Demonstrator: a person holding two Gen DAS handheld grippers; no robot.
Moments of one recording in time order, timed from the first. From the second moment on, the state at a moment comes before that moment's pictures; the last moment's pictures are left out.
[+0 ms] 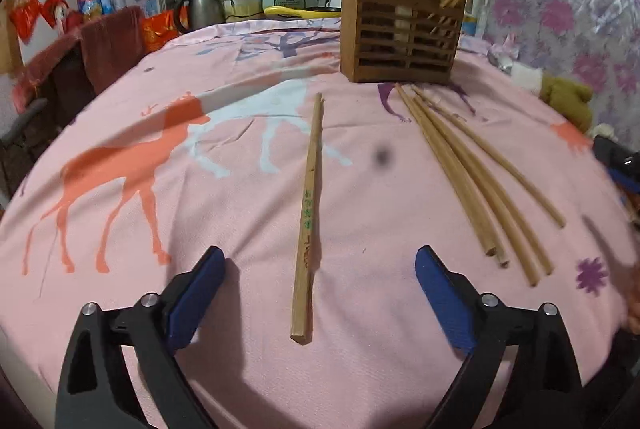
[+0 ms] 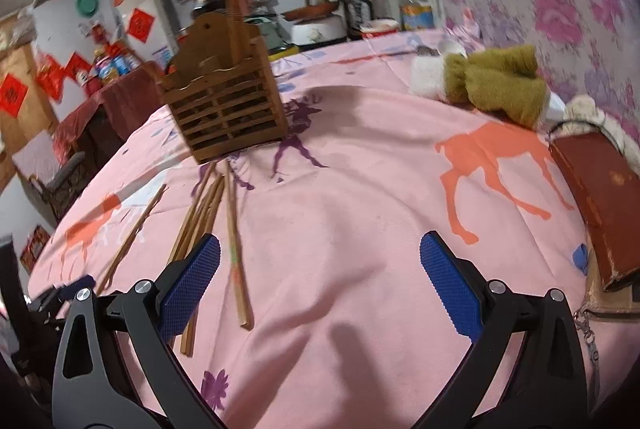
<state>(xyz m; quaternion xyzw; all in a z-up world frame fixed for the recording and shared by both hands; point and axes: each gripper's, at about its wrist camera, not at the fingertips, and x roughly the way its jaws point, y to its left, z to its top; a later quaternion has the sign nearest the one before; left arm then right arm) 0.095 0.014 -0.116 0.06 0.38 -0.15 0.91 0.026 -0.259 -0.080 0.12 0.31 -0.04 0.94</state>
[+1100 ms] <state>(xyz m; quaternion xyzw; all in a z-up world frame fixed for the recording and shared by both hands) 0.096 0.015 -0.118 0.06 0.38 -0.14 0.91 0.033 -0.217 -0.112 0.03 0.40 0.00 0.91</state>
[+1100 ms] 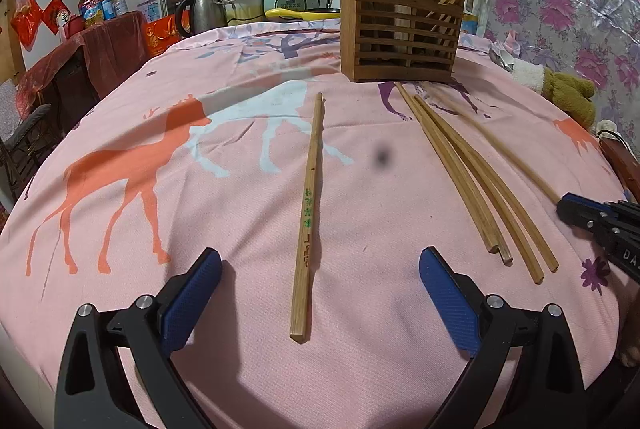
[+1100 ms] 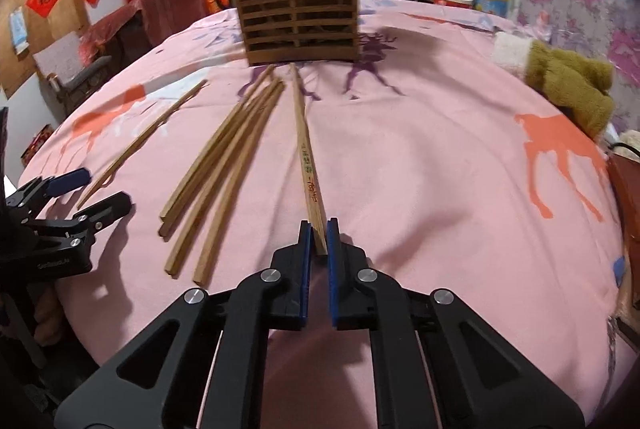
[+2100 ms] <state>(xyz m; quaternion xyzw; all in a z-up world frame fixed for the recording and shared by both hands) 0.070 0.038 -0.109 0.01 0.38 -0.17 0.91 0.027 -0.231 -0.114 0.06 0.41 0.00 0.91</state>
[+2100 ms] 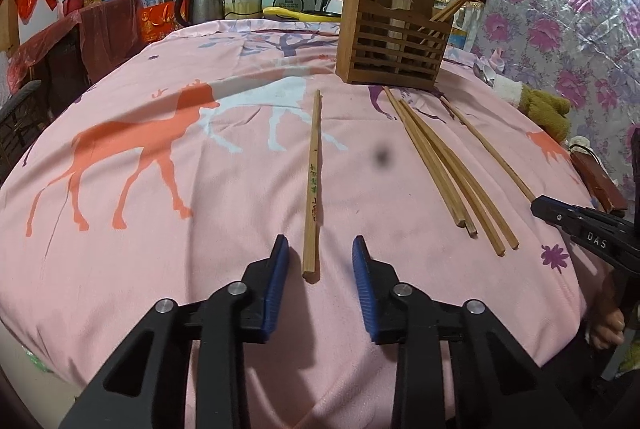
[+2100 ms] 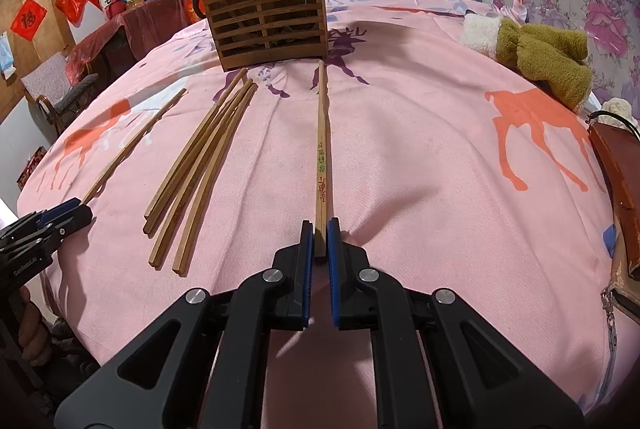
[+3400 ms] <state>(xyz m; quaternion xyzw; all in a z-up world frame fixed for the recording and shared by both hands) 0.062 0.026 -0.061 0.01 0.35 -0.18 0.92 0.012 -0.247 -0.103 0.10 0.40 0.03 0.91</state>
